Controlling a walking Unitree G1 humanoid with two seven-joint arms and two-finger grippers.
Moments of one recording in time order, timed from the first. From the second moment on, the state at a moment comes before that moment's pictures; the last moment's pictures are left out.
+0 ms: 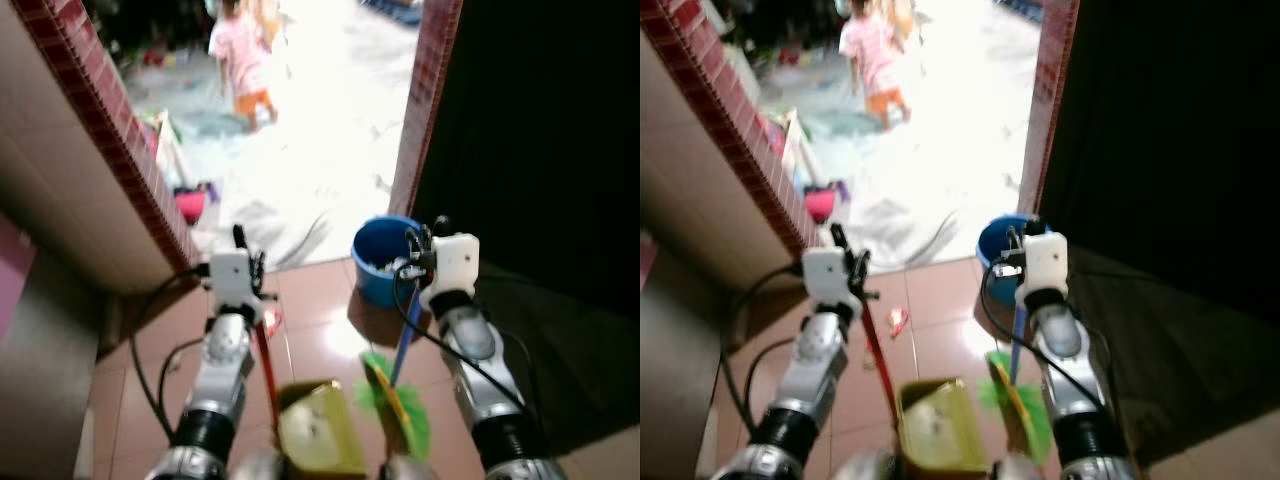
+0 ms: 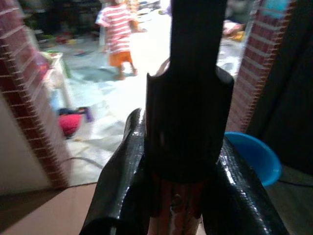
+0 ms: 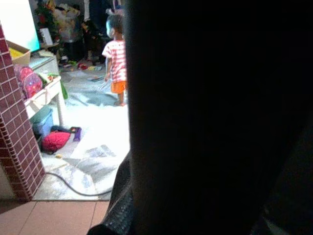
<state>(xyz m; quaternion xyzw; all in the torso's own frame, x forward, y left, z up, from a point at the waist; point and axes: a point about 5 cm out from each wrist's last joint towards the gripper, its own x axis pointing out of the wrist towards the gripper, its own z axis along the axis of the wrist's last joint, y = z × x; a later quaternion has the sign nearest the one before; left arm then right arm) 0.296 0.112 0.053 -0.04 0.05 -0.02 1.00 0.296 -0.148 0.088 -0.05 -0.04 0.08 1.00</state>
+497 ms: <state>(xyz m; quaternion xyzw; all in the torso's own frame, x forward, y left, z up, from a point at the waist) 0.296 0.119 0.050 -0.02 0.05 0.00 1.00 0.293 -0.141 0.082 -0.06 -0.03 0.11 0.99</state>
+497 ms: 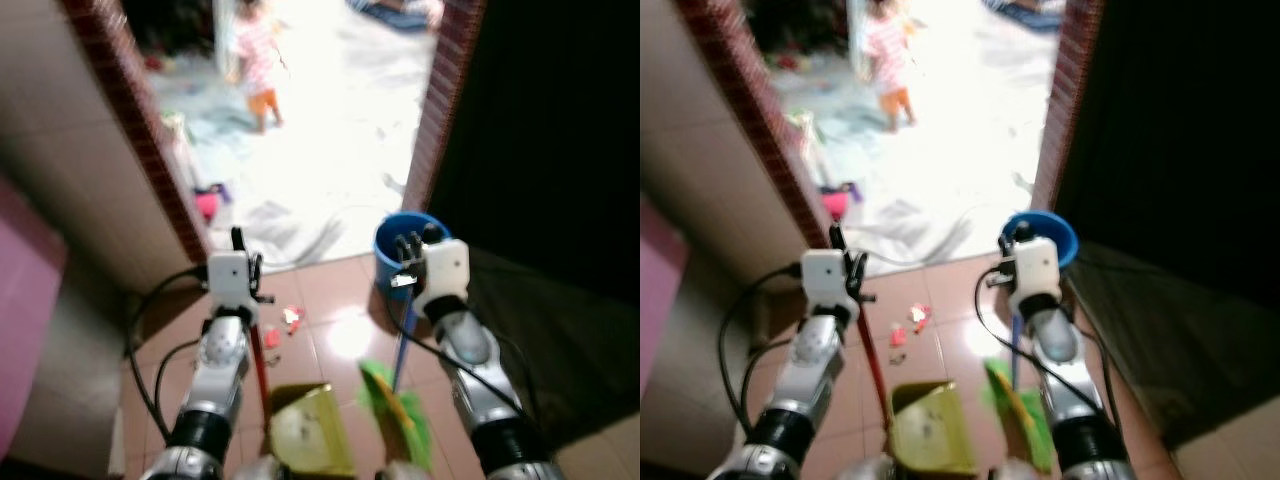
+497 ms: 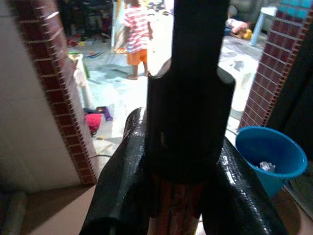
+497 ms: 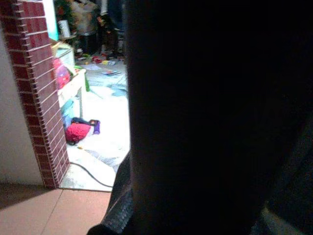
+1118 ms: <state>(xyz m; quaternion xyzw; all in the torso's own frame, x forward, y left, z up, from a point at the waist) 0.298 0.126 0.054 -0.01 0.04 0.01 1.00 0.293 -0.133 0.087 -0.10 -0.05 0.13 0.99</state>
